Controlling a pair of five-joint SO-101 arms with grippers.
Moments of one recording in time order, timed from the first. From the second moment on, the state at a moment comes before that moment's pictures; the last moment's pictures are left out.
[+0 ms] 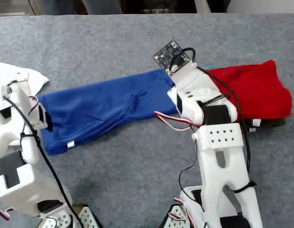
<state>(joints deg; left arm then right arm) -32.2 4.4 21.3 68.3 -13.9 -5.8 -34.9 35.2 48.4 37.3</state>
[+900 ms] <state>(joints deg) -32.6 21.0 5.8 73.5 -3.4 -5.8 -34.9 33.1 48.0 44.4</state>
